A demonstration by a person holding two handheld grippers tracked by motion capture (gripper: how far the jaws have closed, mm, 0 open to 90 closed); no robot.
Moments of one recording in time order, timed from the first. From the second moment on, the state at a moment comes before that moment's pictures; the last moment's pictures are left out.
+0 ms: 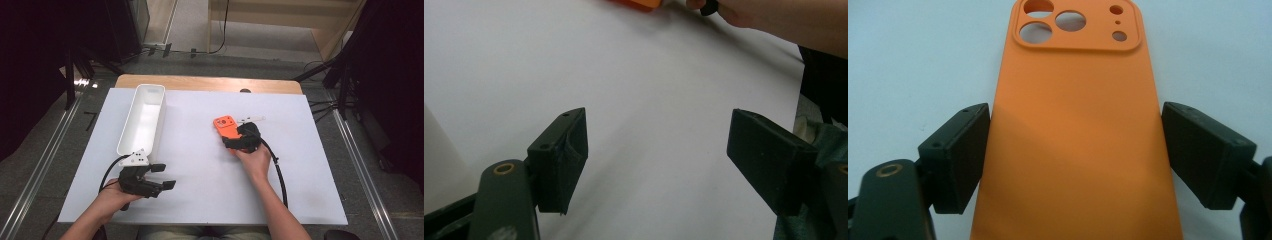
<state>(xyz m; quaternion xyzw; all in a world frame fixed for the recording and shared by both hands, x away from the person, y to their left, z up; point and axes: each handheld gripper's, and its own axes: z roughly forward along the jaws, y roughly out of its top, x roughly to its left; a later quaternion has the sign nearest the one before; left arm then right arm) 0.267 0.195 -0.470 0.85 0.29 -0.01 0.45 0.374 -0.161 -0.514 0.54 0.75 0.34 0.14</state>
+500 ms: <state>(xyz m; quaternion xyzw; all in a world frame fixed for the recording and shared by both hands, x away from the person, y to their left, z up) 0.267 0.194 -0.469 0.84 0.30 -0.01 0.45 0.374 -0.177 -0.493 0.55 0.73 0.38 0.10</state>
